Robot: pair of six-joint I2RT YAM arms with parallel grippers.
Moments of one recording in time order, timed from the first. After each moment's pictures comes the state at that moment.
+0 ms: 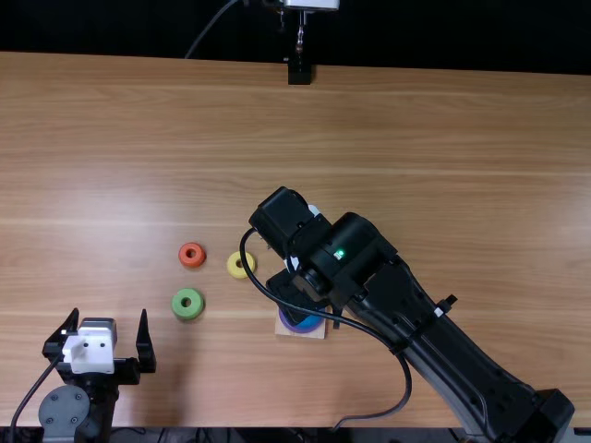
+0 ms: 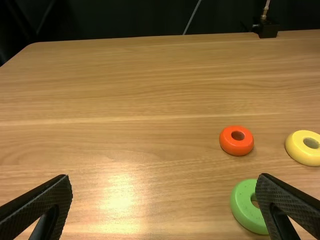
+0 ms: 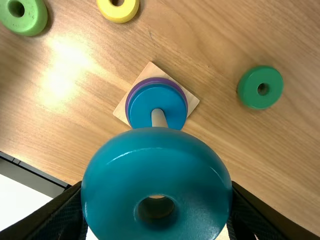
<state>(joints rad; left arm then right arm) 0.02 0.01 0.11 -0.38 0.00 0.03 0.77 1.78 1.81 -1.44 0.06 0.16</state>
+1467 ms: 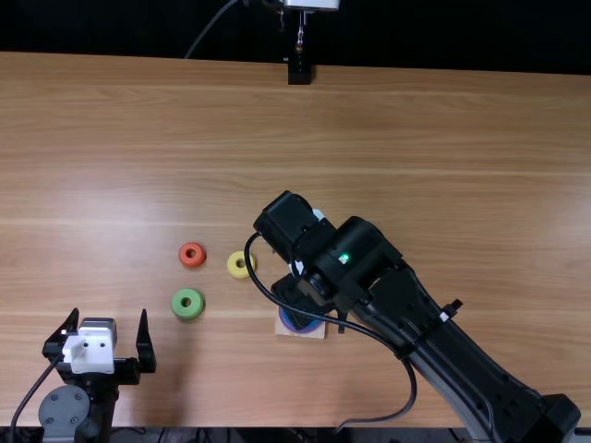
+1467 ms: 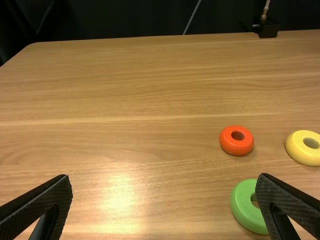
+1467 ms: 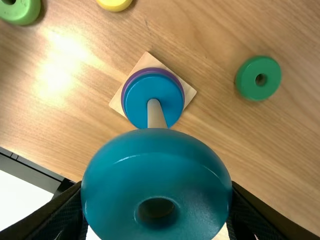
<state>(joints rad) 0.02 0.01 0.11 -0.38 0.00 0.02 0.77 1.75 1.78 -1.44 0.07 0.16</state>
